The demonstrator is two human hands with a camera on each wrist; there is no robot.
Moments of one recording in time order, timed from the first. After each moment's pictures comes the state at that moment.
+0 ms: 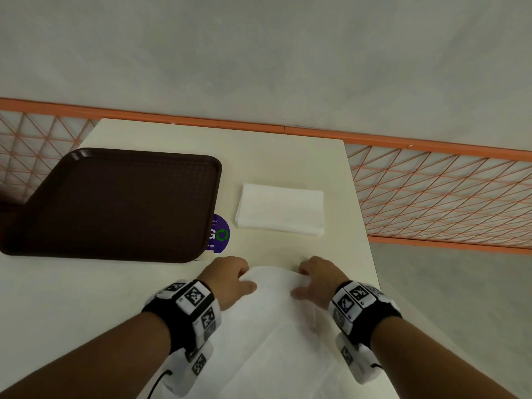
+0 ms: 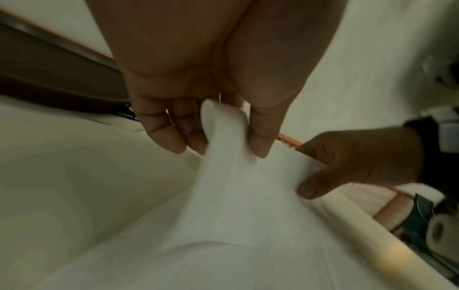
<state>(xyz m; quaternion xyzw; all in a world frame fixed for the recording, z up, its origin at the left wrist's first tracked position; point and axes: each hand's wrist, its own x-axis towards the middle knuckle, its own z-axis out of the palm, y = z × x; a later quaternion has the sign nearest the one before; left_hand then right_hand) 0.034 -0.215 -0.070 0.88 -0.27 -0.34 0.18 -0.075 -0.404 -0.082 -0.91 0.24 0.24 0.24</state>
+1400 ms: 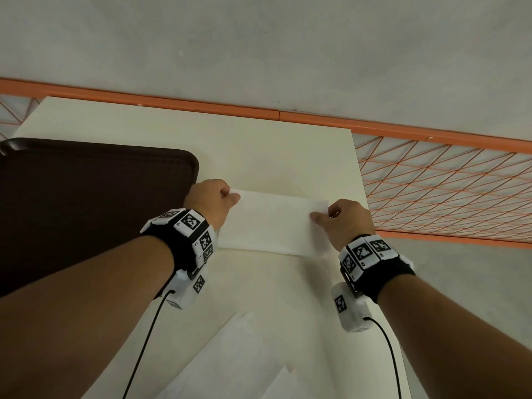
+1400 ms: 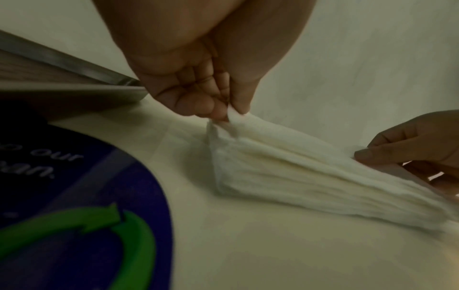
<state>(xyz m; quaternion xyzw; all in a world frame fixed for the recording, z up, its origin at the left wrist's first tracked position) 0.189 -0.324 -0.103 0.93 -0.18 -0.15 0.29 0.029 -0.519 -0.092 -0.83 0.48 0.02 0.29</state>
